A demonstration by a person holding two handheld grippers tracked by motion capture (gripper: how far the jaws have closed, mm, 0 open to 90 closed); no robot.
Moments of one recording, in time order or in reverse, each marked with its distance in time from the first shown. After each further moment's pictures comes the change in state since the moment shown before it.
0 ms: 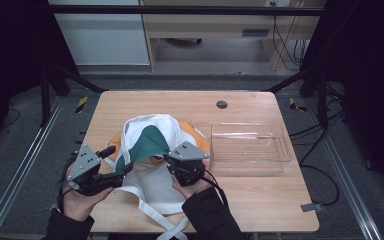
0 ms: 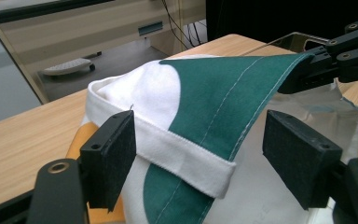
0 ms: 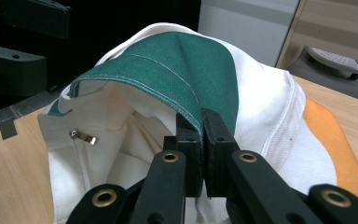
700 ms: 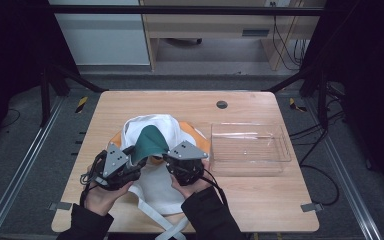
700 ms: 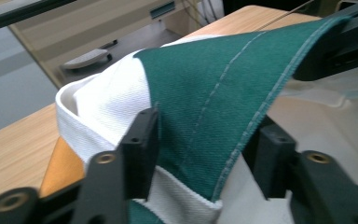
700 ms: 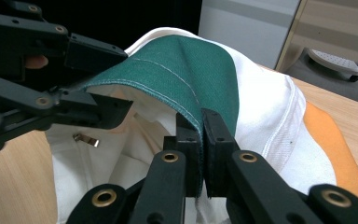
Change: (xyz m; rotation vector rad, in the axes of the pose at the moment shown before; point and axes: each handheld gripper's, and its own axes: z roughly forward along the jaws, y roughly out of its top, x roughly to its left) left arm -0.024 0.001 0.039 0.097 0.097 0.093; right arm 0.001 0.003 0.000 -0.003 0.001 -0.003
